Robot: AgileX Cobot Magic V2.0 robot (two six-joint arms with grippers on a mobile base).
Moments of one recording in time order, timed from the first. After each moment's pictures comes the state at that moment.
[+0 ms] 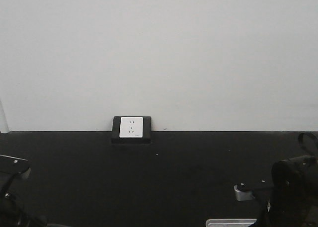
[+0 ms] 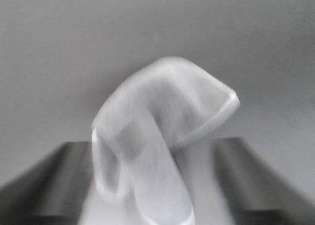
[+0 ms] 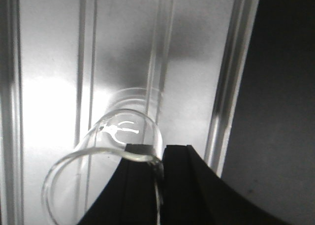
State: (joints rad) left arm -0.22 1.25 -0.88 -0.01 0.73 -0.07; right arm 0.23 1.74 -1.10 0.00 0.93 0.08
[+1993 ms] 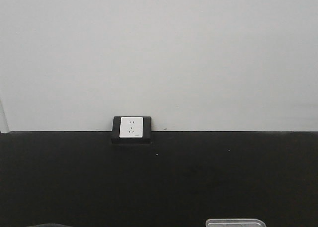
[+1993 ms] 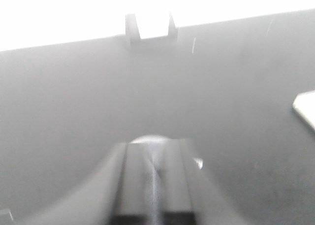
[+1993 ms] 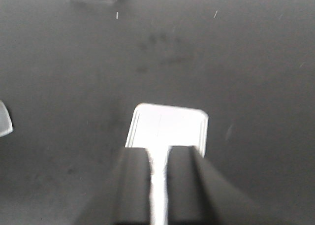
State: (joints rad) left arm -0.22 0.45 -0.63 -0.01 0.62 -0.07; right arm 0.23 0.85 -1.10 0.03 1.00 0.08
